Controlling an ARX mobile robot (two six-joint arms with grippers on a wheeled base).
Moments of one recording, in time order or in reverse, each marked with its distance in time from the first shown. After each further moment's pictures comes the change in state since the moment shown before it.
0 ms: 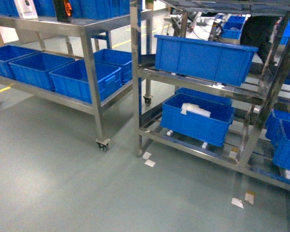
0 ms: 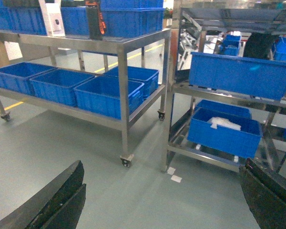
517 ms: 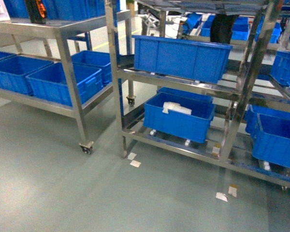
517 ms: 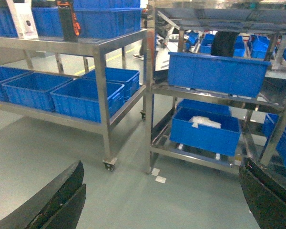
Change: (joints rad) left arm 0.000 0.000 0.000 0.000 0.000 0.000; right arm 0.000 0.000 0.000 0.000 0.000 0.000
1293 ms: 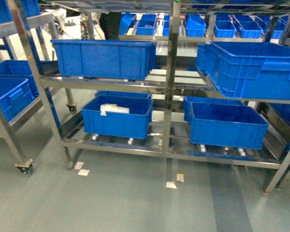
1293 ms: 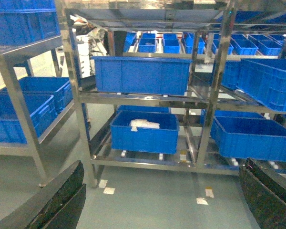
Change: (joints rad) left arm -0.001 0.000 0.000 0.000 0.000 0.000; right arm 0.000 0.000 0.000 0.000 0.000 0.000
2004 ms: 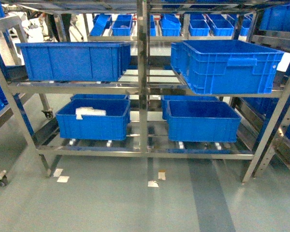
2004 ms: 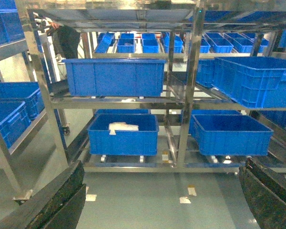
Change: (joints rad) left arm 0.000 0.000 0.000 0.000 0.001 0.000; right arm 0.000 0.000 0.000 0.000 0.000 0.000
